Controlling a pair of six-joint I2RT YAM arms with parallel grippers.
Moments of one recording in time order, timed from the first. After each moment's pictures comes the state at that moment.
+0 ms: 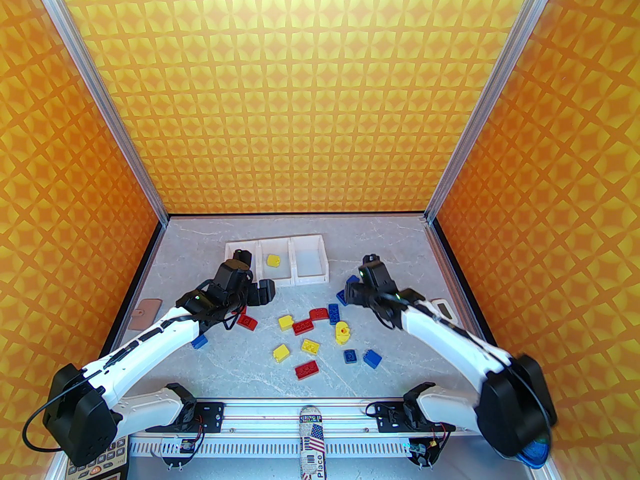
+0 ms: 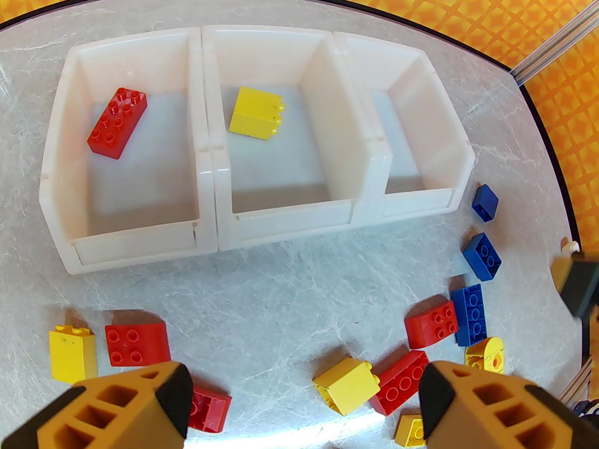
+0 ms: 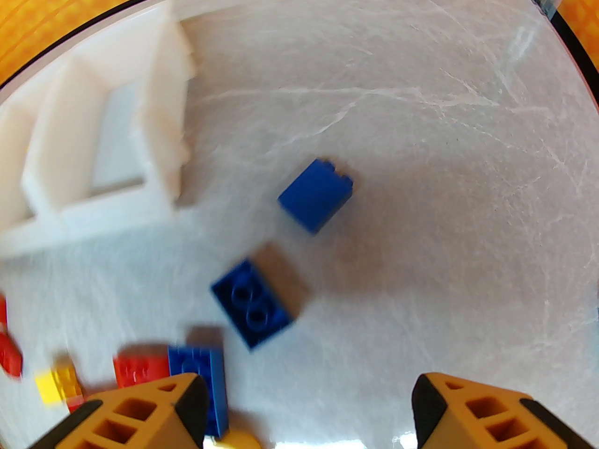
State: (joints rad) left arm -0.60 1.22 0.90 -0.44 -0.08 -0.54; right arm 0.40 1.36 0.86 -0.44 0.21 0.45
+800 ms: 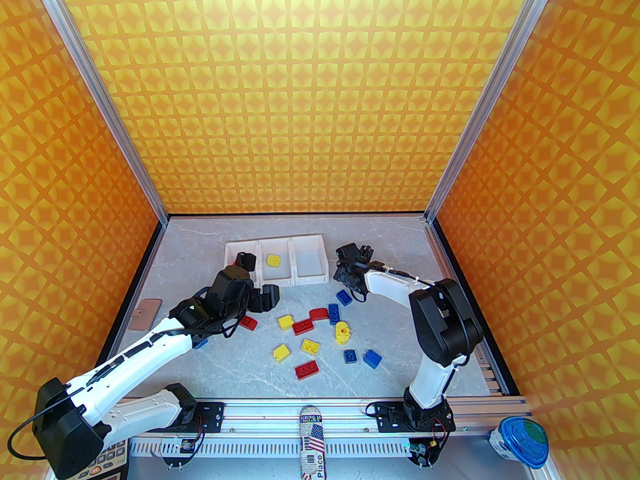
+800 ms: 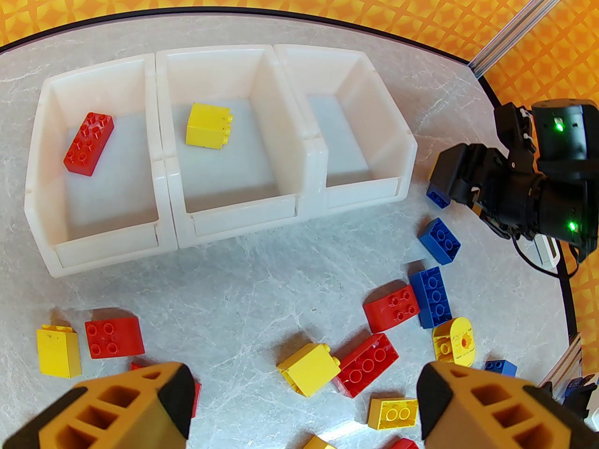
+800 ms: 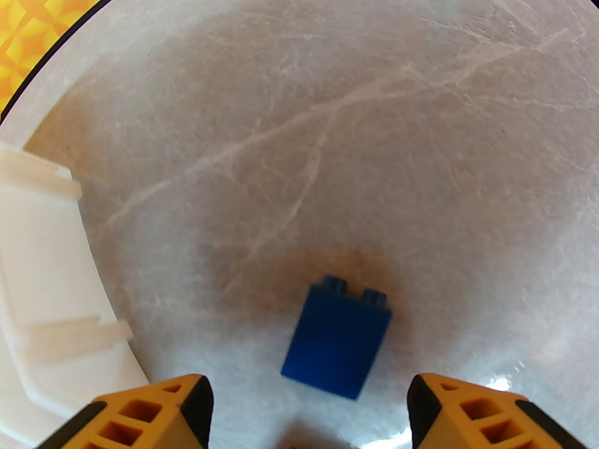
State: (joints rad) left arm -0.68 1.12 0.88 -0.44 -0.10 -0.54; right arm 0.38 1.84 1.13 -0.37 0.30 0.81
